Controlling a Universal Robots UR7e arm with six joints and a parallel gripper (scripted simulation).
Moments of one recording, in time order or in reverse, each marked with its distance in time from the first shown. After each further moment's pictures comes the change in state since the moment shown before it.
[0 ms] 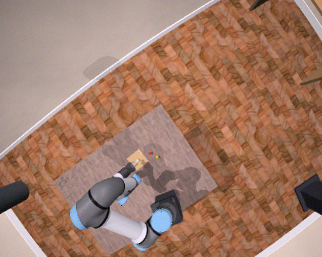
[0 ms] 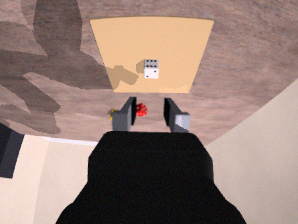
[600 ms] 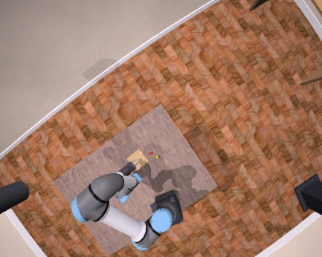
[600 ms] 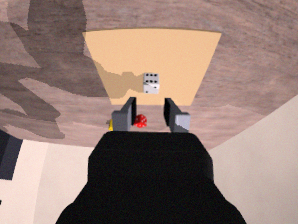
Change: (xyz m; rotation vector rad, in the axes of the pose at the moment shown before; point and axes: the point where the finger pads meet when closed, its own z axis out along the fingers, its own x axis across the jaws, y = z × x) arm 0.000 -0.019 0.019 0.000 -0.001 0.000
